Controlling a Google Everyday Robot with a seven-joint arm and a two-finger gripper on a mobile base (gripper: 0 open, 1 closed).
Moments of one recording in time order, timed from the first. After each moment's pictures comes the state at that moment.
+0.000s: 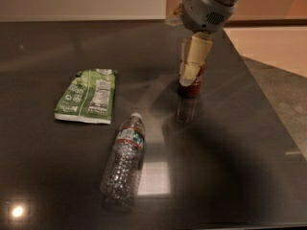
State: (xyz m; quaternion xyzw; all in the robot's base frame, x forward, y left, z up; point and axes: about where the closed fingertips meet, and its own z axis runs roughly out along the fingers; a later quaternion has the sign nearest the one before) arm 0.552 -0.061 0.976 -0.75 0.63 0.04 0.22
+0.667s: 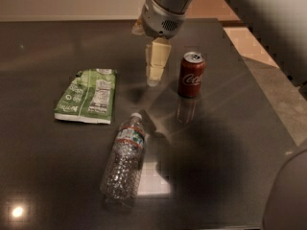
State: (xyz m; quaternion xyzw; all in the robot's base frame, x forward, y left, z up) arm 0.590 0.017 0.938 -0.78 0.59 0.07 0.19
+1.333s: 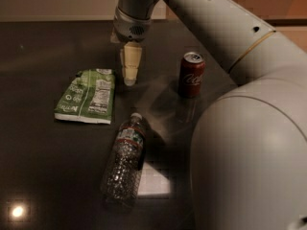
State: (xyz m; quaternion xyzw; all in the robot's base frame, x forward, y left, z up) arm 0.633 0.079 0.897 -0.80 0.57 0.08 0.15
